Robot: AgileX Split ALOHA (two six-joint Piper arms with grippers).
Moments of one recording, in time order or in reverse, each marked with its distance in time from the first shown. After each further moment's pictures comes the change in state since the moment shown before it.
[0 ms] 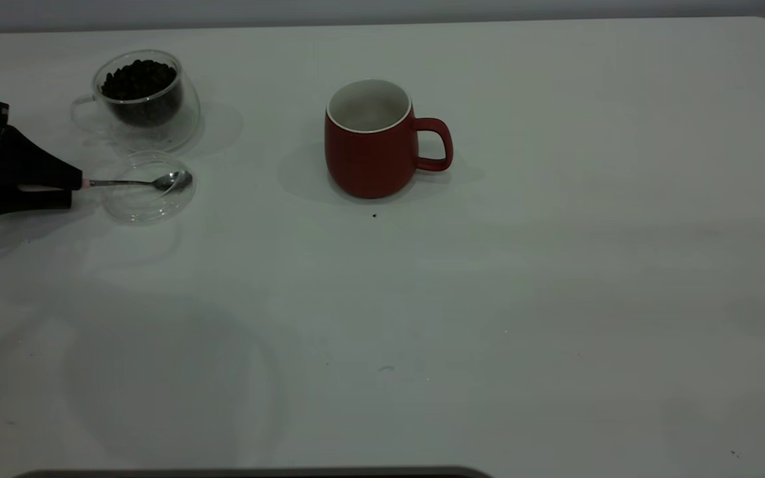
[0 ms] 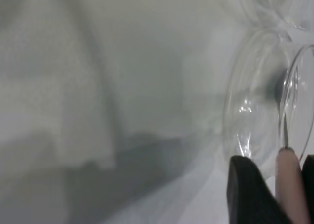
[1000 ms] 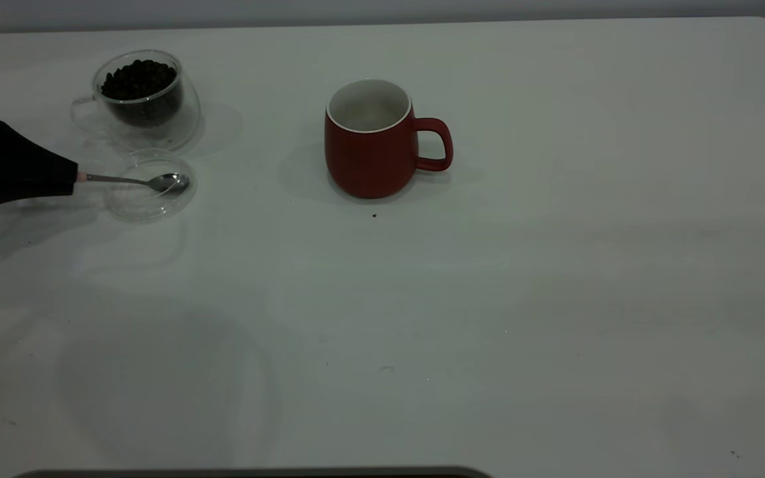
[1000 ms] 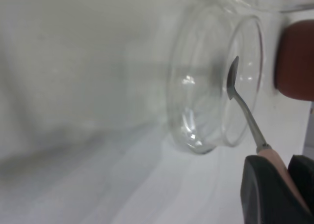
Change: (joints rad) left arm 0.020 0.000 -0.001 0.002 0.137 -0.027; right arm 0.000 0.000 0.000 0.000 0.000 0.000
